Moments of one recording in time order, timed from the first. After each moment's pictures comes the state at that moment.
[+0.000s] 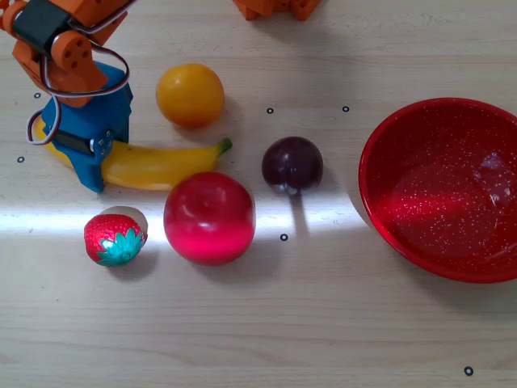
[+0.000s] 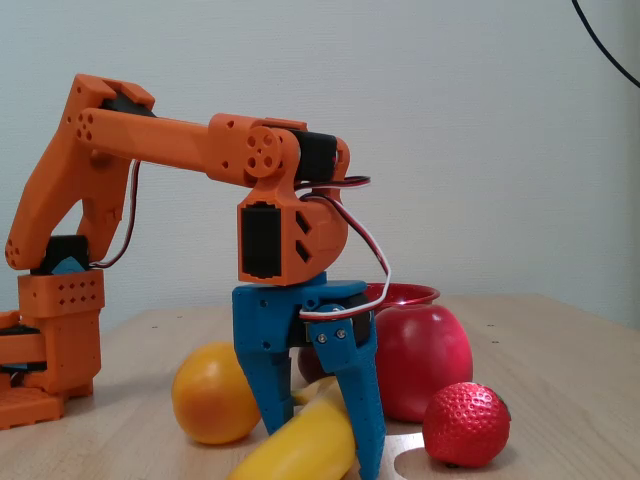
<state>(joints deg) -36.1 50.2 61.5 78.8 21.2</state>
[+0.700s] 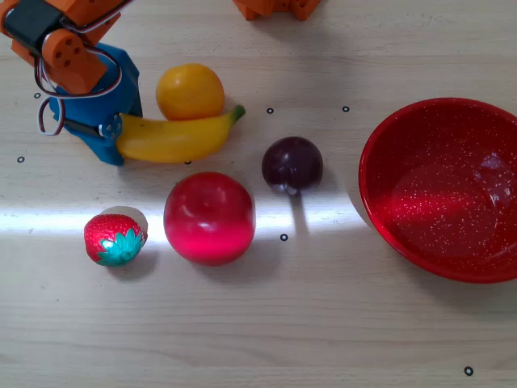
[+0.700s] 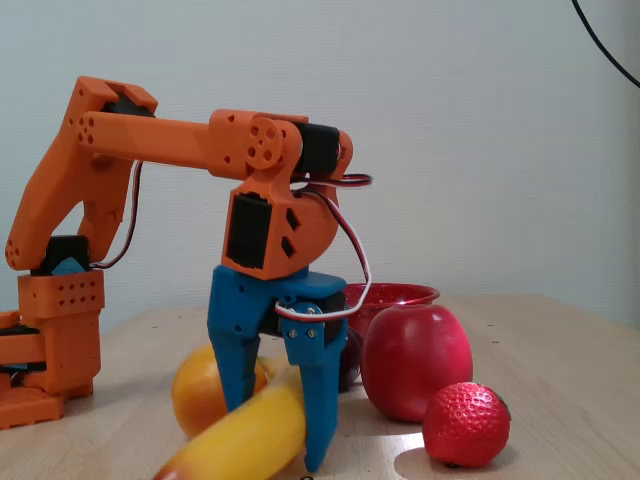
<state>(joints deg) -36.6 49.9 56.4 94.1 22.4</state>
